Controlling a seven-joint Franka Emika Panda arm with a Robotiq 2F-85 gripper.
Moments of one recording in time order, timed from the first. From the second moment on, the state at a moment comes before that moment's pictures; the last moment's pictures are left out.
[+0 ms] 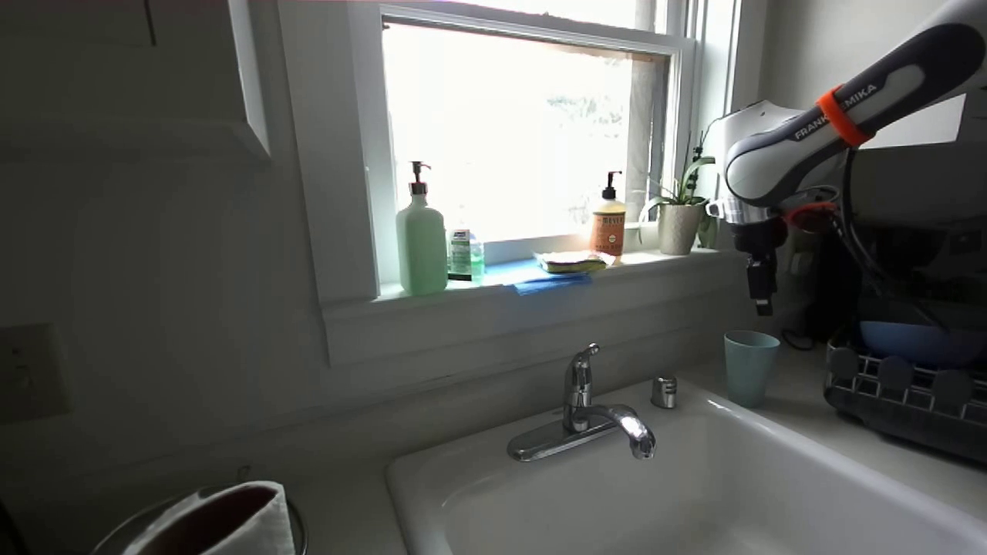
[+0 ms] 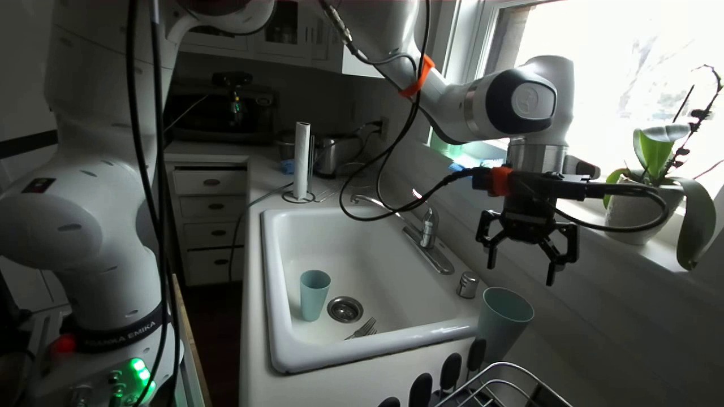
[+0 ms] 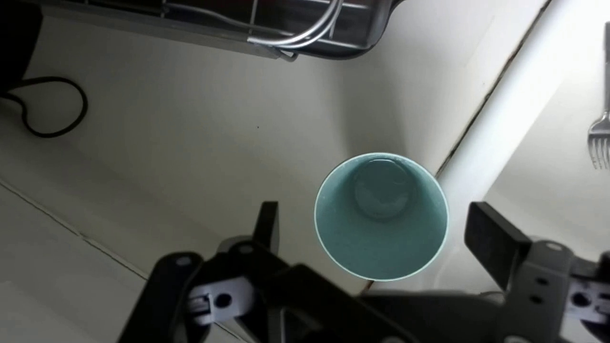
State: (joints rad) arm -0.30 0.33 -0.20 -1.71 -0.28 2.03 -0.48
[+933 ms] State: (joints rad) arm -0.38 0.46 -0.18 -1.63 -0.19 2.09 -0.63
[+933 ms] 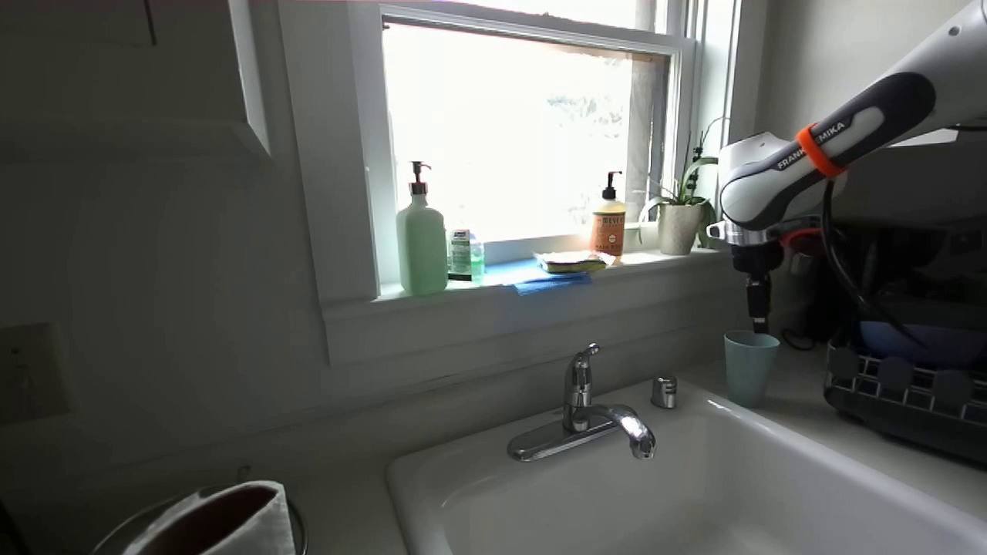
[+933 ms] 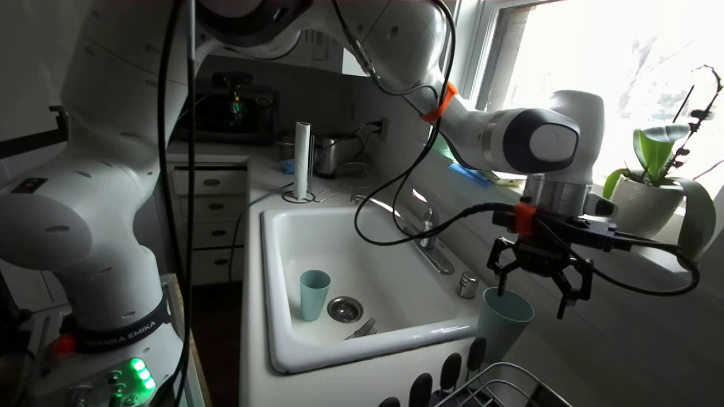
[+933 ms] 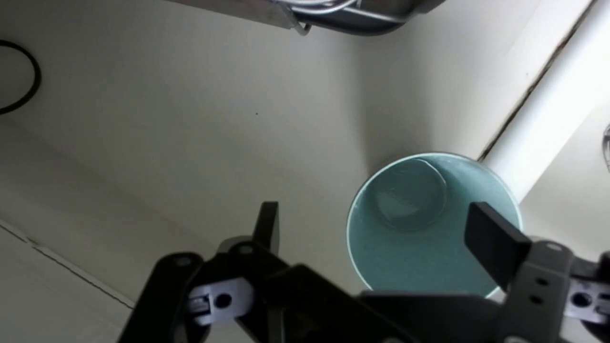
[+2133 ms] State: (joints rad) arm -0.44 0.57 -0.12 -1.58 -0.01 2.18 -0.83
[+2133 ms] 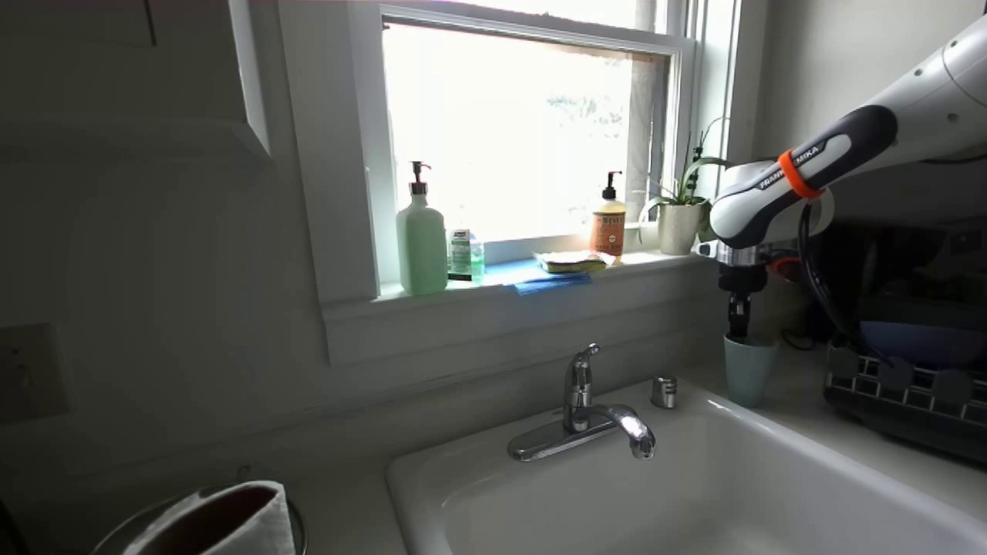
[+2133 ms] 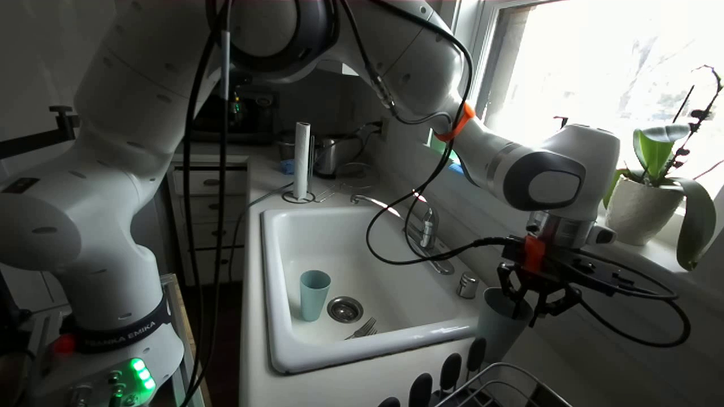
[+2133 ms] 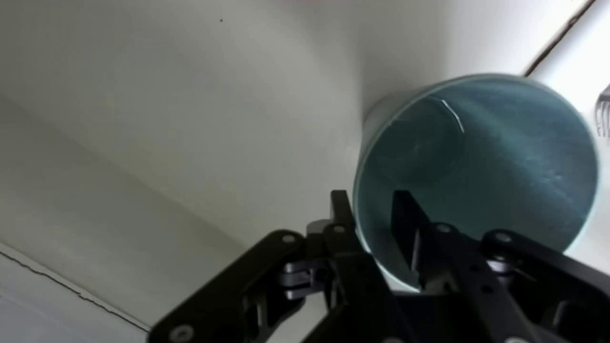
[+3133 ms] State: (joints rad) arm -0.39 0.52 -0.12 -1.58 -0.05 2.10 -0.92
